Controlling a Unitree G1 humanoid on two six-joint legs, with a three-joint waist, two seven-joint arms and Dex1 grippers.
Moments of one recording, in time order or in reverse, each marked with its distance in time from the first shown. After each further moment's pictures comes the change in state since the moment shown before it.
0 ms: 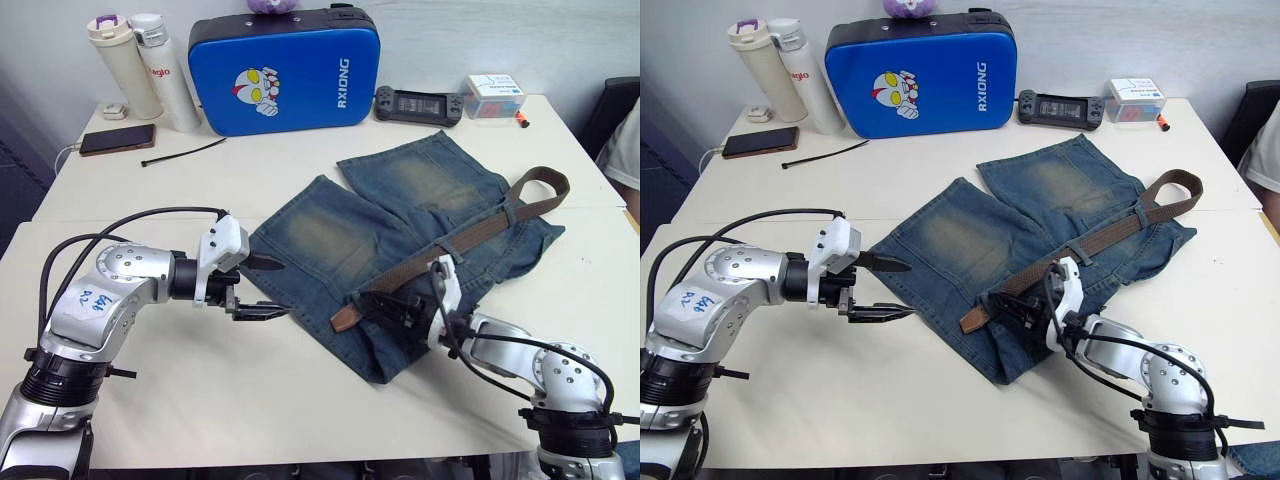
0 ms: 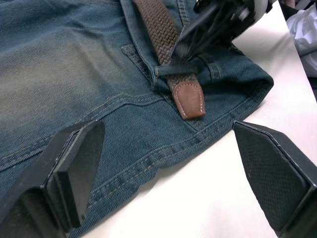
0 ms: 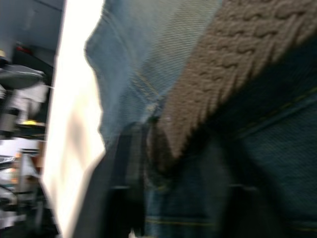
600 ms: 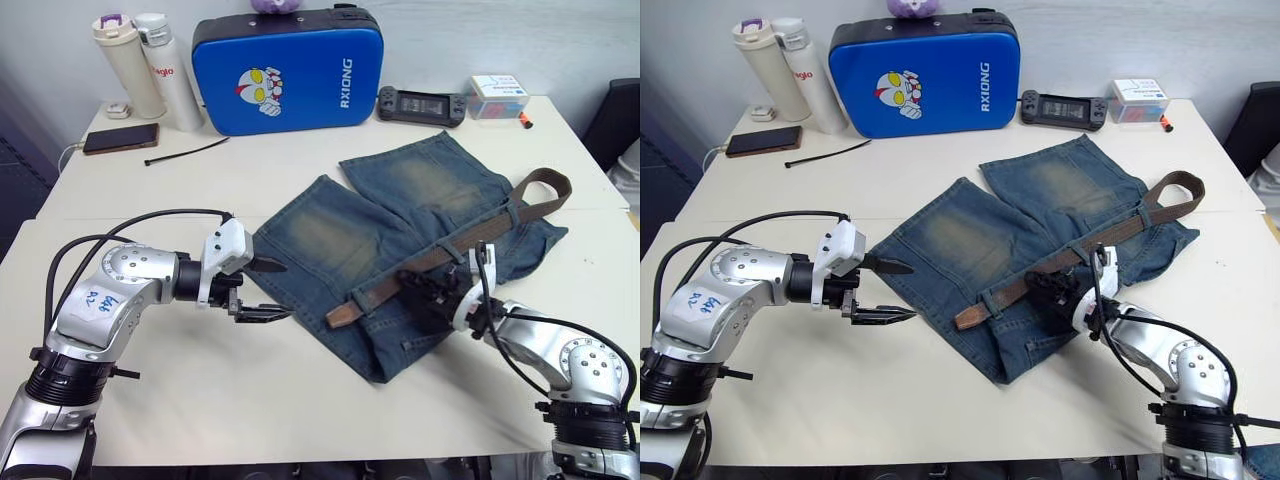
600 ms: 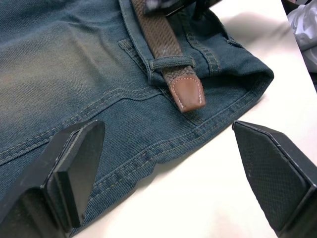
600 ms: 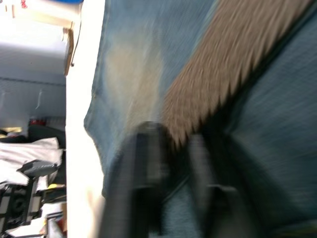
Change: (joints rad) left arm -0.002 -0.010 -0.019 0.004 0.020 -0.011 -0.008; right arm -0.015 -0.018 -0.019 0.078 0.150 -0.085 -0.107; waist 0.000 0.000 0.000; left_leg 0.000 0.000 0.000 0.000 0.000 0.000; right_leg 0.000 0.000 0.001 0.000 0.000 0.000
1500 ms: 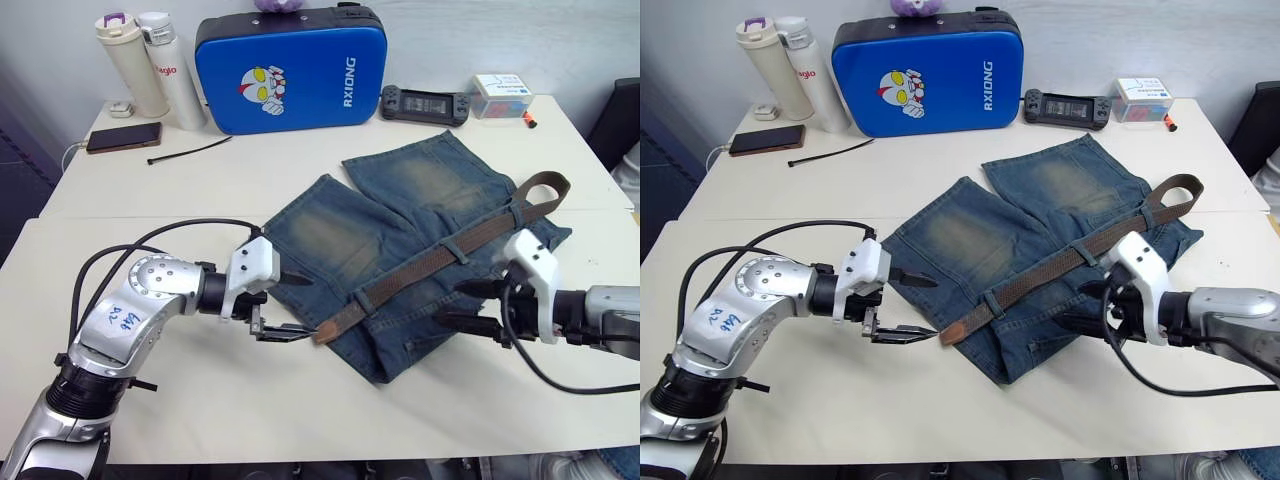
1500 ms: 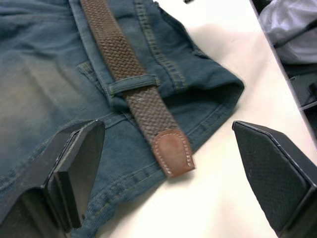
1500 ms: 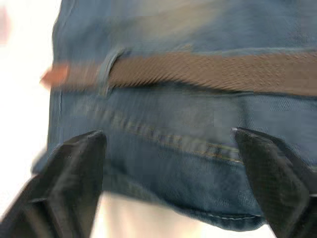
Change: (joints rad) left arm 0.028 -0.070 -0.087 -0.127 0.057 -0.046 0.061; right arm 0.099 -0.775 0.120 -0.344 -0.814 -0.126 0.959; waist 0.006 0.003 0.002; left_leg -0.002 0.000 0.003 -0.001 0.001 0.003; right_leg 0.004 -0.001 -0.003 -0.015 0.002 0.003
